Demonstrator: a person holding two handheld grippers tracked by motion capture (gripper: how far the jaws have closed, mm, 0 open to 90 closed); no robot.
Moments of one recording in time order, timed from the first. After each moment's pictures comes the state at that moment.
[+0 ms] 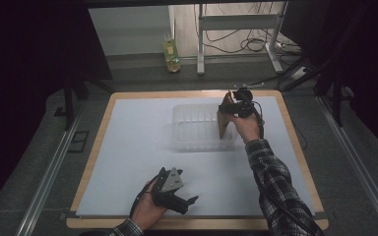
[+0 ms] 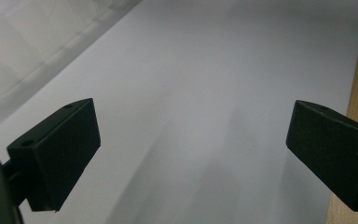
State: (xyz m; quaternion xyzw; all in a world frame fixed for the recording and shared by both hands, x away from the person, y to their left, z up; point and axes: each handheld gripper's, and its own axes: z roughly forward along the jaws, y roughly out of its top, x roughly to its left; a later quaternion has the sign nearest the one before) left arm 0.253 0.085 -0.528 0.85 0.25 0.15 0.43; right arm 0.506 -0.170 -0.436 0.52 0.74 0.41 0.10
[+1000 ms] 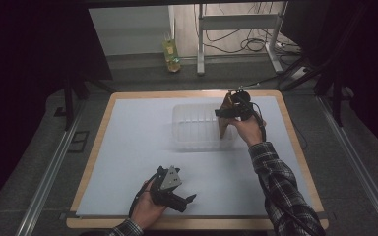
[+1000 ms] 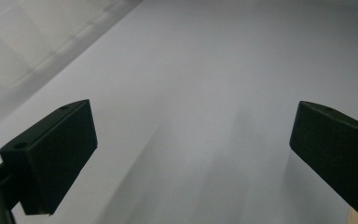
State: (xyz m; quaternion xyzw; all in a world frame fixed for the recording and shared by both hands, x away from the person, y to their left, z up) left arm 0.258 0.089 -0.531 0.85 0.26 0.16 0.42; right arm 0.497 -0.166 -0.434 0.46 0.79 0.38 0.14
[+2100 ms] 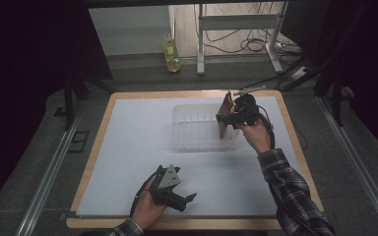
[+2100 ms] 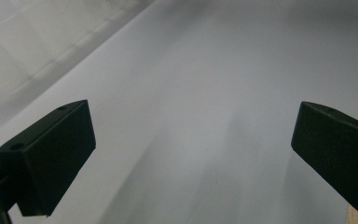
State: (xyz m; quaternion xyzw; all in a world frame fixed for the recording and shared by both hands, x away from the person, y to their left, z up) left arm 0.261 0.092 -0.532 0.85 0.26 0.15 0.44; right arm 0.467 -0.177 -0.416 0.40 0.81 0.40 0.14
